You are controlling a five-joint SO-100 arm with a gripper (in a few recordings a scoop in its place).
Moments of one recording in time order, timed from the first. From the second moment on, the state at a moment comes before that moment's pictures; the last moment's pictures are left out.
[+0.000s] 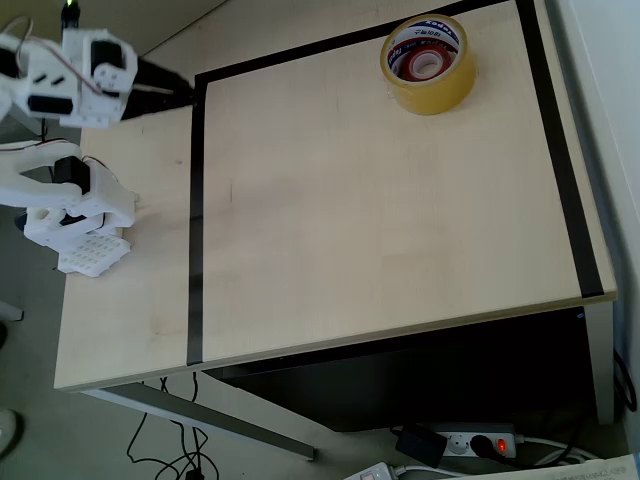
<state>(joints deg) -8.0 148.7 124.7 64.0 -6.6</state>
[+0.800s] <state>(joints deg) -6.8 191.0 171.8 66.5 -0.9</state>
